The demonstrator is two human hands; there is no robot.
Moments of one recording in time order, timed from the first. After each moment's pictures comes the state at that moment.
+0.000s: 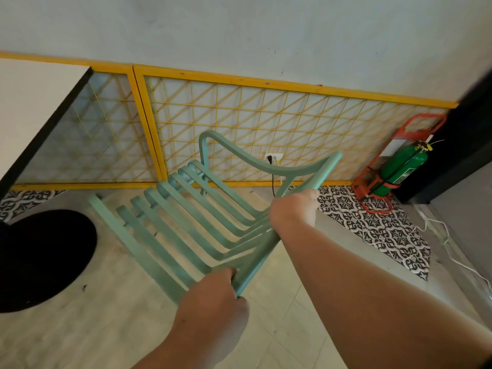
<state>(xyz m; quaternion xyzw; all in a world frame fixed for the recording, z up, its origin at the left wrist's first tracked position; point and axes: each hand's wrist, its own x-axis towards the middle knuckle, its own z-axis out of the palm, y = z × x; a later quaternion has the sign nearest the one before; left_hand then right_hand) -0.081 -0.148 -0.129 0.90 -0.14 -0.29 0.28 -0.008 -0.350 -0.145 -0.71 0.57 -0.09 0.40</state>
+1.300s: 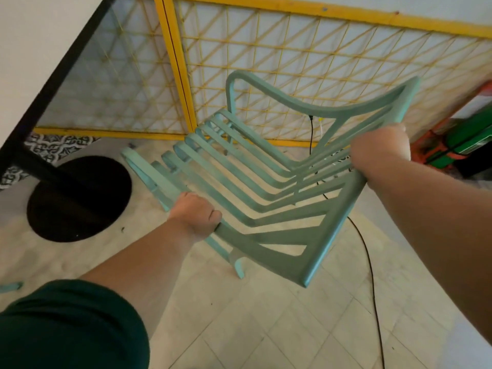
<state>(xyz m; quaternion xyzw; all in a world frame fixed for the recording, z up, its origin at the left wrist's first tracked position) 0.082 -0.099 -0.316 0.93 -0.30 -0.20 -0.01 0.029 -0.428 -0.166 -0.92 0.37 0.11 -0.04</state>
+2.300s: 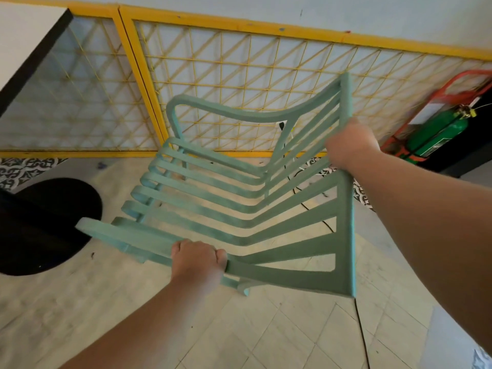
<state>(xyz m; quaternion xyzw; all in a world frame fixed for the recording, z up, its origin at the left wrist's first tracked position) -0.006 -0.165 -0.320 0.96 -0.18 -0.21 0.01 0.024 -0.468 -0.131 -0.93 0.23 0.18 -0.20</state>
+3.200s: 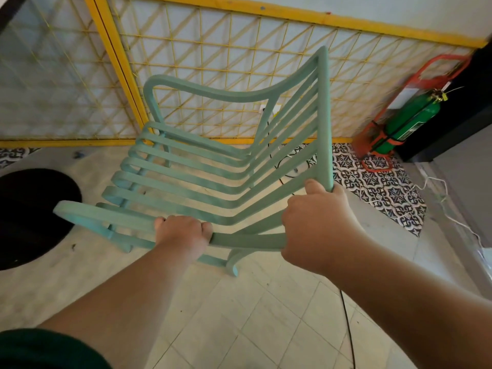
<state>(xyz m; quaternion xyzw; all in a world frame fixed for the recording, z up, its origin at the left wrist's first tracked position) 0.007 -0.175 -0.323 0.96 -0.21 -0.20 -0.05 -0.118 -0.344 -0.127 -0.94 0.08 0.29 -0.16</state>
